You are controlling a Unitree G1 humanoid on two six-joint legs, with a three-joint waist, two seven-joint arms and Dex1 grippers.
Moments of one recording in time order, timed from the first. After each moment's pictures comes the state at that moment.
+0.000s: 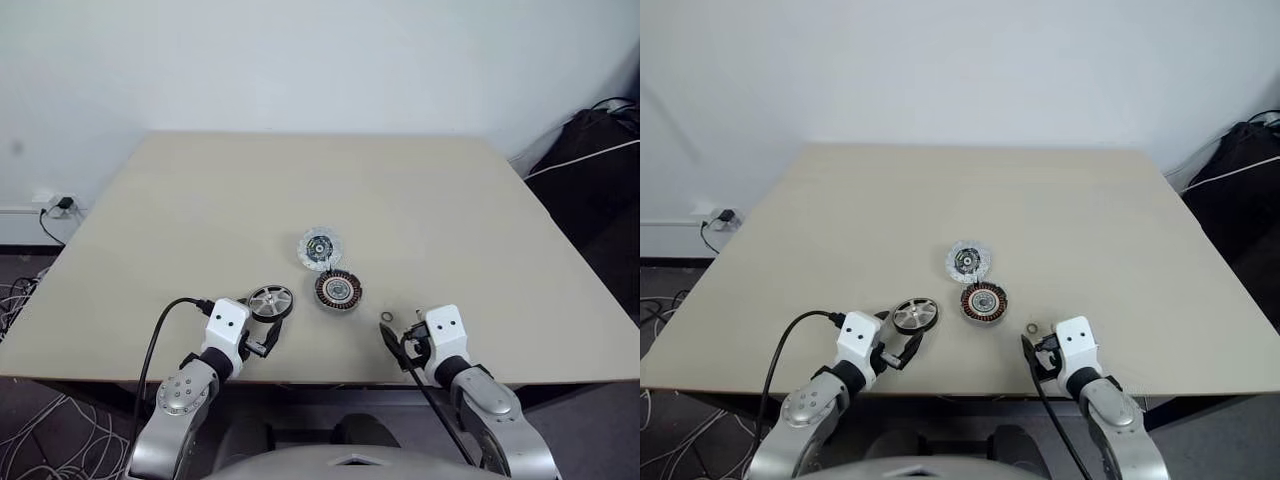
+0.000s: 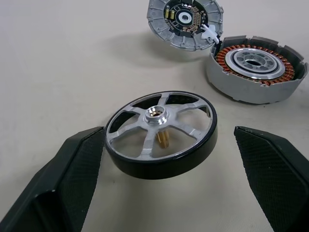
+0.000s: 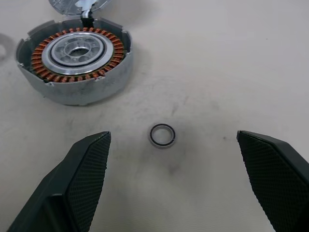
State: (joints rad) left arm 0.34 0.24 -0.15 -0.32 -0.04 0.26 -0.36; right arm 0.38 -0.29 0.04 -0.36 0.12 0.40 0.29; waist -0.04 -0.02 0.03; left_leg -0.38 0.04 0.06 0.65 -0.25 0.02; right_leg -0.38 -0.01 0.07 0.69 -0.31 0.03
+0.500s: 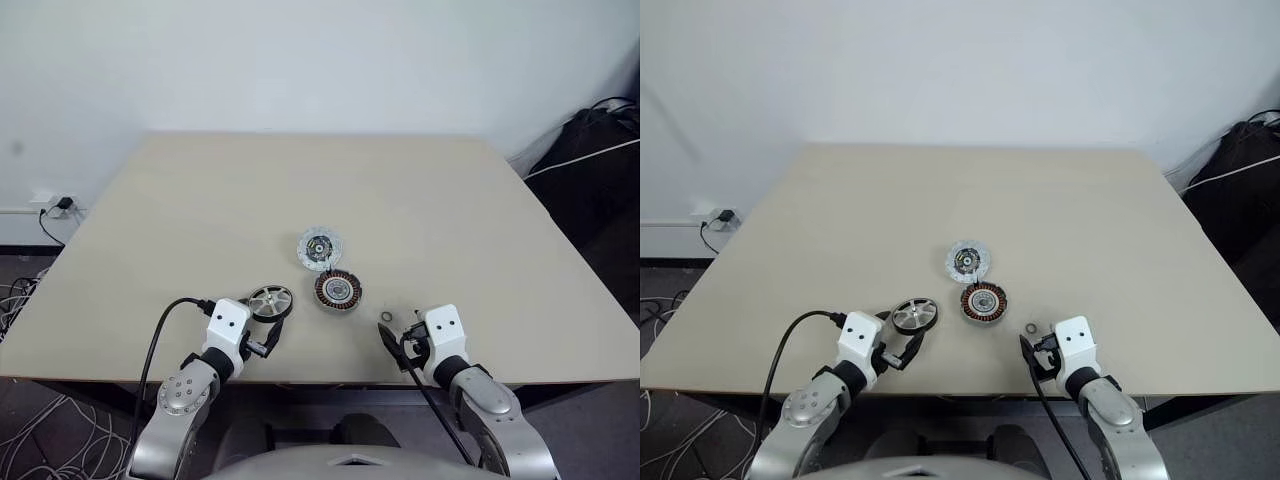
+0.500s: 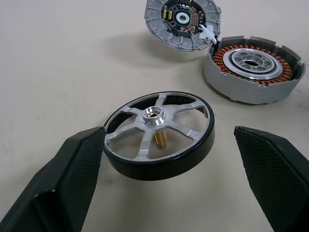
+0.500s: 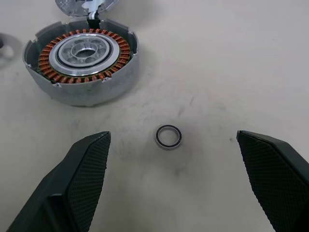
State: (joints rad) left arm 0.34 0.24 -0.15 -0.32 -0.04 0.26 -0.36; right arm 0.36 -0.28 0.05 -0.36 0.12 0.40 0.30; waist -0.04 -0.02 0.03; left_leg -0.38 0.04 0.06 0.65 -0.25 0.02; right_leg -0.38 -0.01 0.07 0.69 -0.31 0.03
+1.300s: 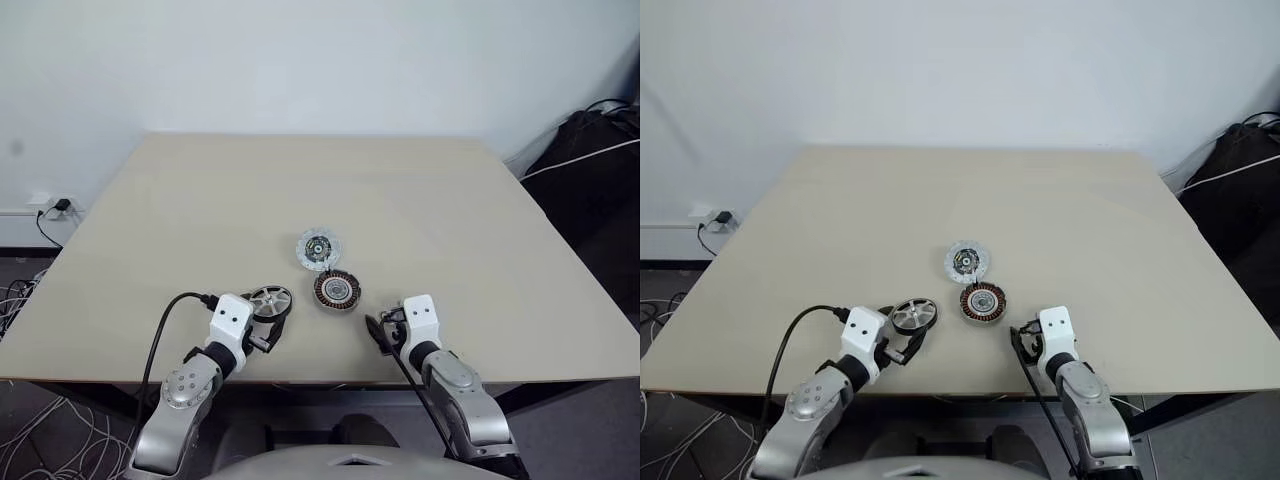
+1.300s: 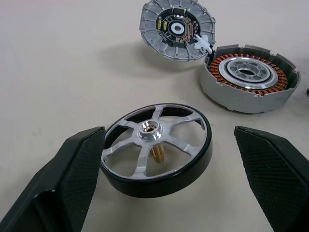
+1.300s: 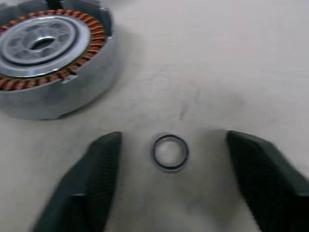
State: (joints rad) left arm 0.30 0.24 -0.16 -0.29 -0.04 0.25 -0.36; right arm 0.19 -0.17 0.05 -0.08 0.08 0.39 0.24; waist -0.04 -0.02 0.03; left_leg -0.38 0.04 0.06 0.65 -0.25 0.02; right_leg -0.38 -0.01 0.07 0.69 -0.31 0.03
